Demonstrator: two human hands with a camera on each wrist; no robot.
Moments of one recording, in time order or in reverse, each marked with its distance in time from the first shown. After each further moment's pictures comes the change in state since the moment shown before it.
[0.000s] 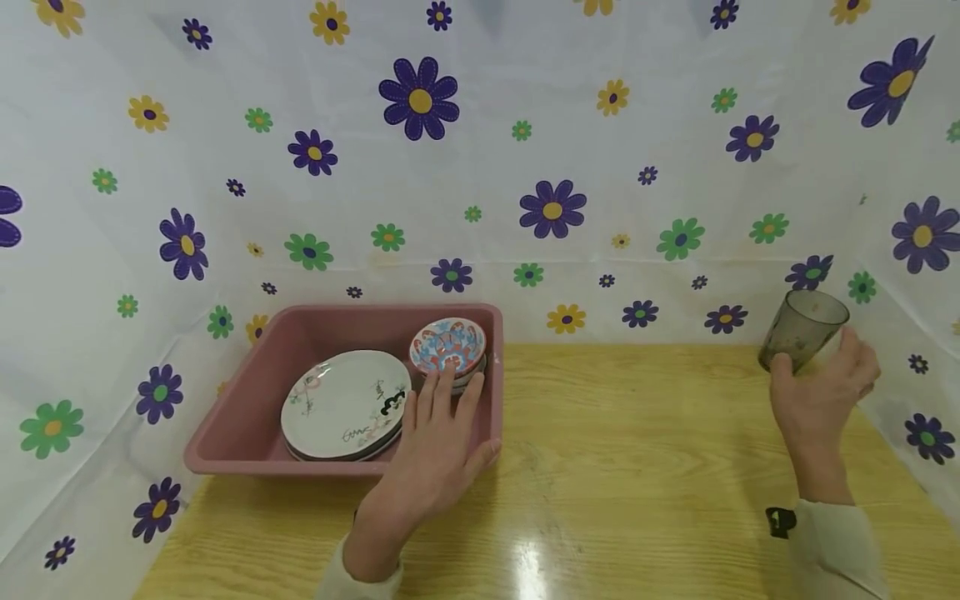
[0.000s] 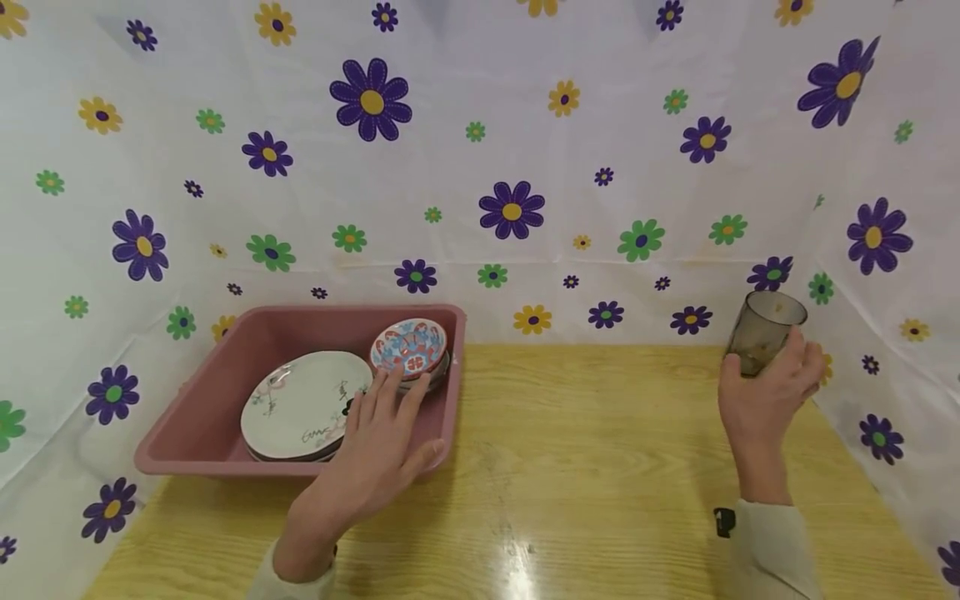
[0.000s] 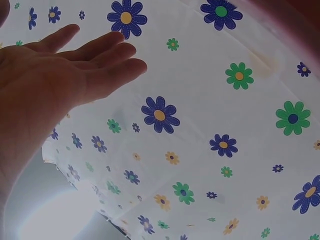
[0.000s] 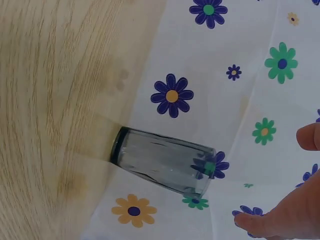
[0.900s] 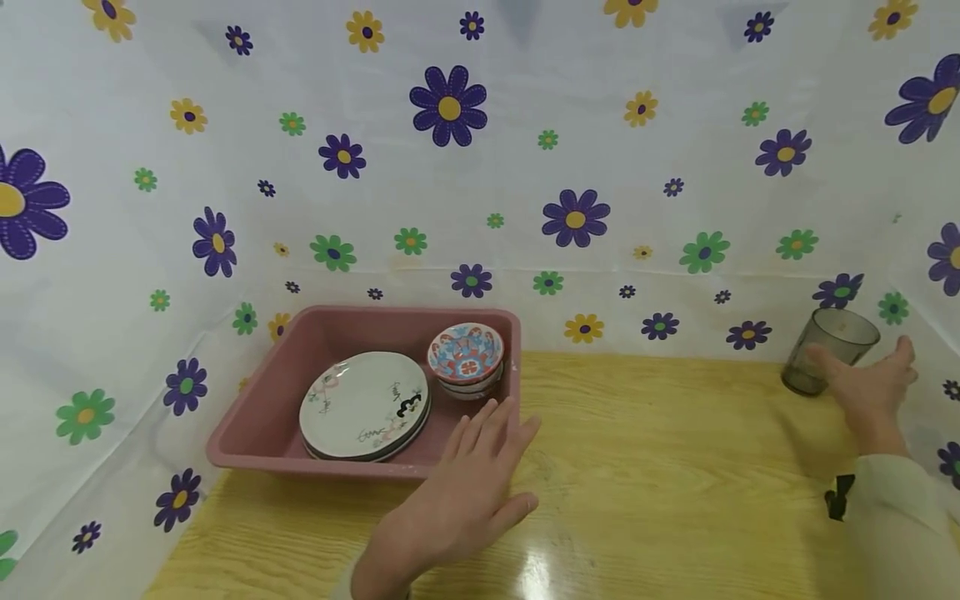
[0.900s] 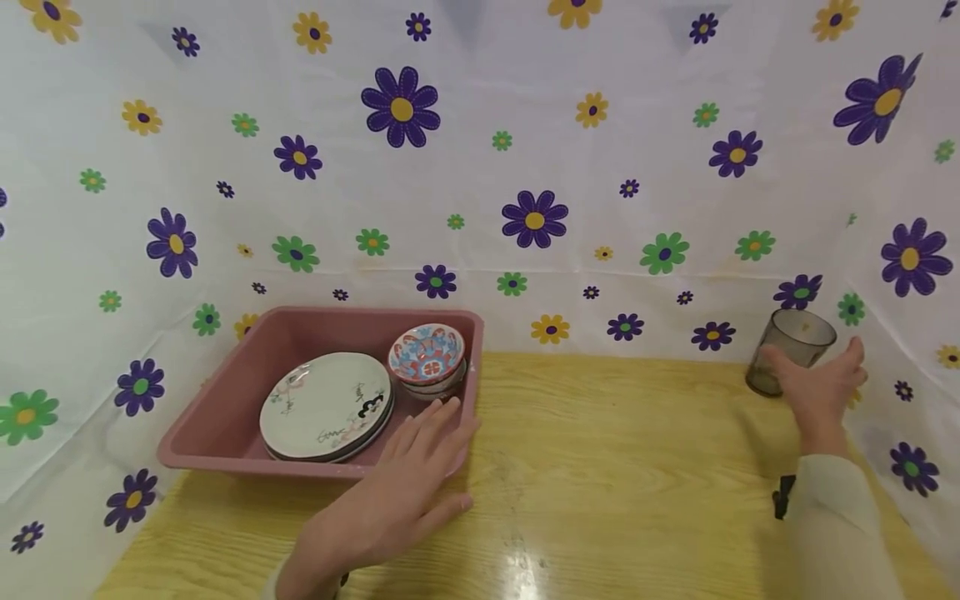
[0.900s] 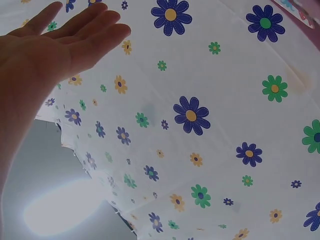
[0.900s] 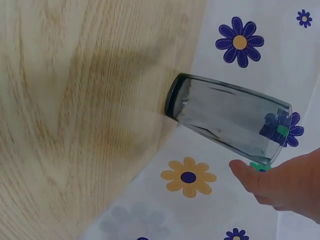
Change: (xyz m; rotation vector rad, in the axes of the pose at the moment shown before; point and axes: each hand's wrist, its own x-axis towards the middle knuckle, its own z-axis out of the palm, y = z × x) left_hand -0.026 0.016 -0.016 -0.072 -0.200 0.225; right_hand 0.070 0.030 -0.008 -0.049 -0.294 0.422
